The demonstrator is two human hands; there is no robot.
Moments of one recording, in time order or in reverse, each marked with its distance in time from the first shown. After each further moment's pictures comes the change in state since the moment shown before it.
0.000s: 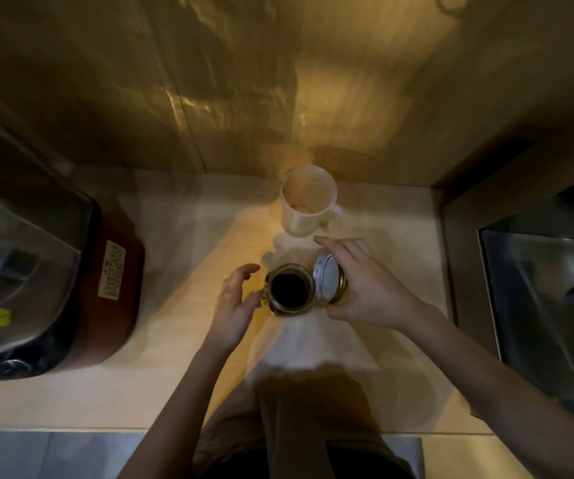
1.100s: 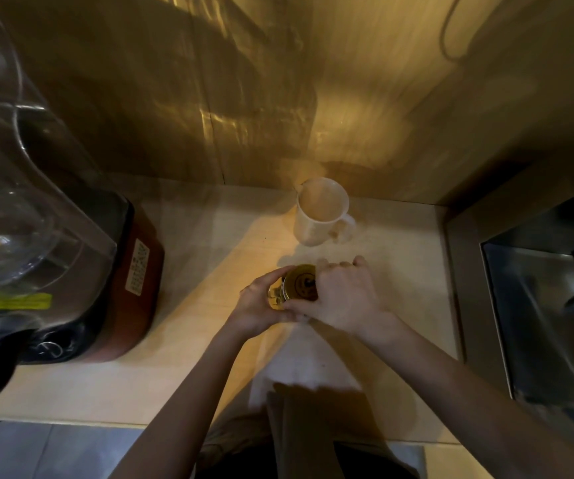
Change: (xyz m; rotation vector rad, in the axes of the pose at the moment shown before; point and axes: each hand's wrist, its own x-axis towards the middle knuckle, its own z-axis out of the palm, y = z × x) left_hand 0.008 0.011 -0.004 0.139 -0.208 0.050; right_hand 0.018 -0.068 0.017 -0.547 0.017 0.199
